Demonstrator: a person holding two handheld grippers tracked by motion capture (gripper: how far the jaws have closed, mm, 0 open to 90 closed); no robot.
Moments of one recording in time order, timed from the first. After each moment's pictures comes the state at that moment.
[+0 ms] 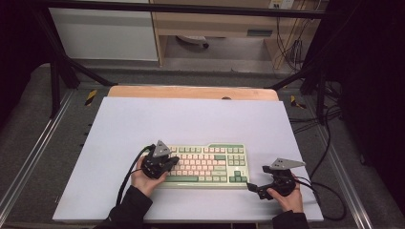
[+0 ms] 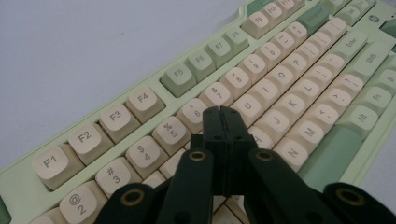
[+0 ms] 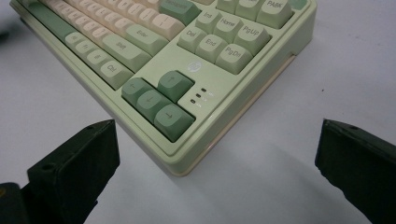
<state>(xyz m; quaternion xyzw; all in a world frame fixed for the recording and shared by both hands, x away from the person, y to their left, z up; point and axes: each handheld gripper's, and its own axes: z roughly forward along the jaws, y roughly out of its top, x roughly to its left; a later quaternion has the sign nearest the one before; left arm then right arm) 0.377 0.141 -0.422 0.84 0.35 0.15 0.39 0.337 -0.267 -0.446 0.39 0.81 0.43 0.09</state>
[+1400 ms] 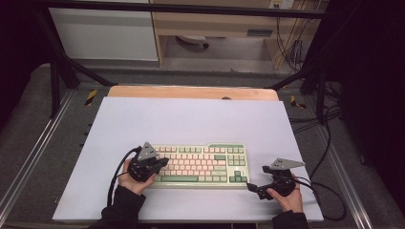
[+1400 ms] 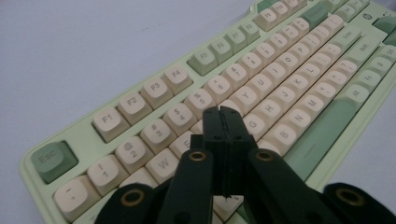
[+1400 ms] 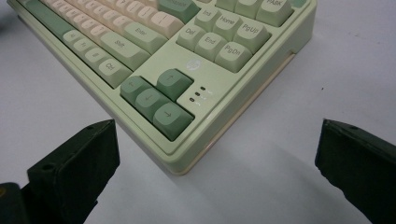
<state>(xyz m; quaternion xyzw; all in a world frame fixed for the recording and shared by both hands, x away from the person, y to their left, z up) 0.363 0.175 -0.412 0.83 0.35 0.16 0.40 0.337 -0.266 -0.447 0.40 0.81 0.43 0.09</state>
